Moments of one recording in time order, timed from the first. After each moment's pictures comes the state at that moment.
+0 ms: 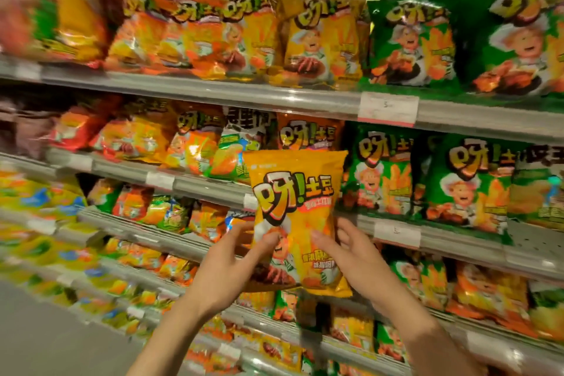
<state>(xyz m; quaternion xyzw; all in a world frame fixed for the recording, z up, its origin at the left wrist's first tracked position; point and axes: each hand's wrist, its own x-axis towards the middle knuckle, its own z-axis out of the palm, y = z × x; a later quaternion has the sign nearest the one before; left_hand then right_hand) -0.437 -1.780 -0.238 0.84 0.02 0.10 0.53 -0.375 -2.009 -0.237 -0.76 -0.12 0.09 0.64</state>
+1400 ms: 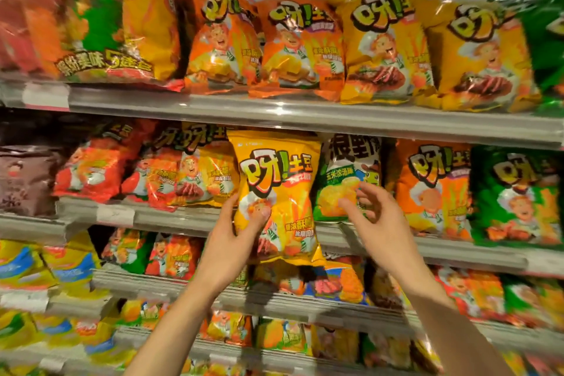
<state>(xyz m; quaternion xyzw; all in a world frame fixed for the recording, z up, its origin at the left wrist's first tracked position) -0.299 -1.485 -0.216 0.79 -0.01 0.12 0.59 -0.284 -1.732 -0.199 -0.84 -0.03 -0.21 0.50</state>
